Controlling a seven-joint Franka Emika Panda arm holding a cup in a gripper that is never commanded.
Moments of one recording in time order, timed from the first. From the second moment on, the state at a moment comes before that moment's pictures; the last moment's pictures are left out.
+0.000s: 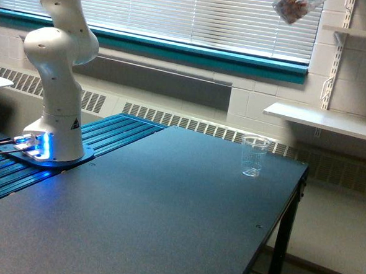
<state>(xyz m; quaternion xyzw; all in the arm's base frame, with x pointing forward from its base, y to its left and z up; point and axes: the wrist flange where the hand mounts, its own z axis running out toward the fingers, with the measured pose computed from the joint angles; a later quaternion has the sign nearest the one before) 0.572 -0.007 0.630 -0.86 0.35 -0.34 0.16</state>
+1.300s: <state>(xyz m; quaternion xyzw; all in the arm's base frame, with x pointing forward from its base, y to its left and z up) 0.538 0.069 0.518 -0.89 0.36 -0.26 0.07</state>
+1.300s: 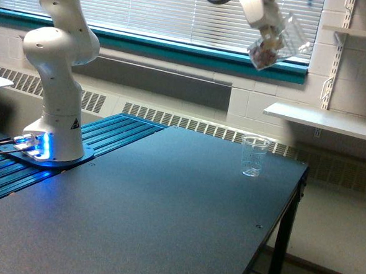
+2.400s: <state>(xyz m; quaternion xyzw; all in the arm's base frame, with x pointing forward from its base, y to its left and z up) 0.442 0.234 0.428 -0.92 0.34 -0.17 0.09</state>
